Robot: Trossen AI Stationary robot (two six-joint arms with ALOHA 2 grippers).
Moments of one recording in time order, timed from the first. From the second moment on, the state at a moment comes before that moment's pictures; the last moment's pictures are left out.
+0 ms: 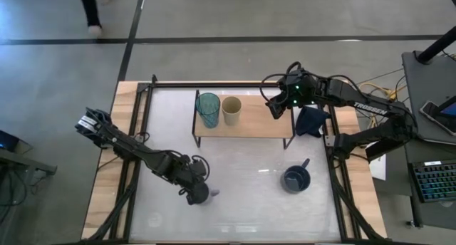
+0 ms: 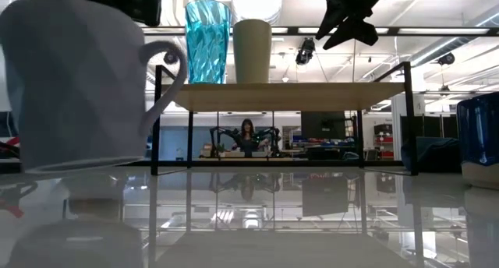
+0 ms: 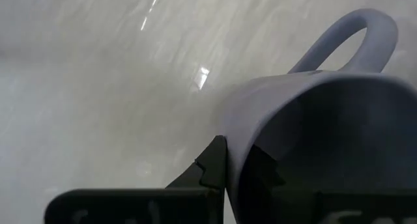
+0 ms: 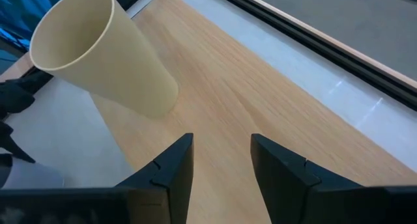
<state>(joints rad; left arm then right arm) -0.47 1.52 1.09 -0.71 -0.08 -0.92 -0.34 1.22 1.25 -0.78 0.02 0.46</state>
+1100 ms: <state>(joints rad) -0.47 1.46 1.15 -0.96 -0.06 -1.00 -0.34 1.22 1.25 -0.78 0.03 0.43</state>
